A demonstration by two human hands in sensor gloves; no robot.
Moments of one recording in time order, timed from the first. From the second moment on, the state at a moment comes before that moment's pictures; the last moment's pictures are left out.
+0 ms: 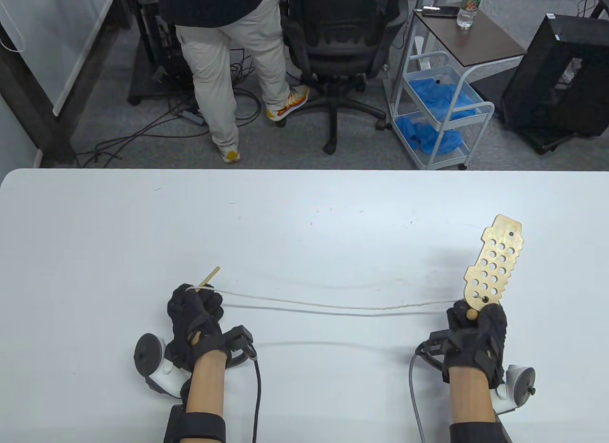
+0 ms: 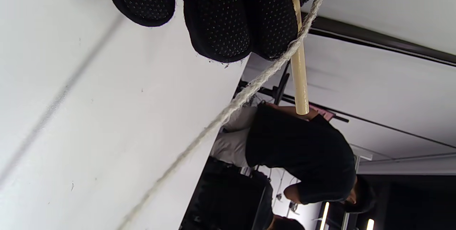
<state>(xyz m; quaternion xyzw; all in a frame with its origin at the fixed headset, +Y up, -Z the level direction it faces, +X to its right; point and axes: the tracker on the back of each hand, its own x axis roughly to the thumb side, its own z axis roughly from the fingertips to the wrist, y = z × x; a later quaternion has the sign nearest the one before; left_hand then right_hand) -0.242 -0.782 -0.253 0.11 0.28 0.77 0.57 0.277 -0.787 -0.220 -0.31 -0.25 0.36 0.85</state>
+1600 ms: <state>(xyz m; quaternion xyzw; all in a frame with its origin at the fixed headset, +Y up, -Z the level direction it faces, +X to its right) -0.095 -0.740 -0.256 -0.07 -0.10 0.68 0.73 0.155 -0.754 -0.246 0.04 0.00 0.52 0.86</state>
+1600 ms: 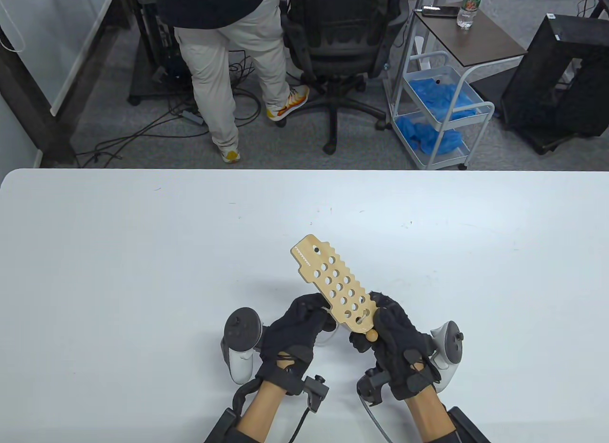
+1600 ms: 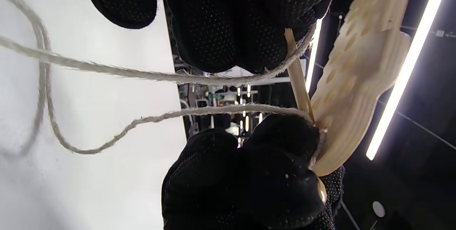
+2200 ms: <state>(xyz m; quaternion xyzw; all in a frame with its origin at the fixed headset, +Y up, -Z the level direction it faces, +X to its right) -0.081 -0.735 -0.249 -0.07 -0.13 0.64 0.75 0.142 -0.757 -0.244 0.05 0.03 0.51 0.86</state>
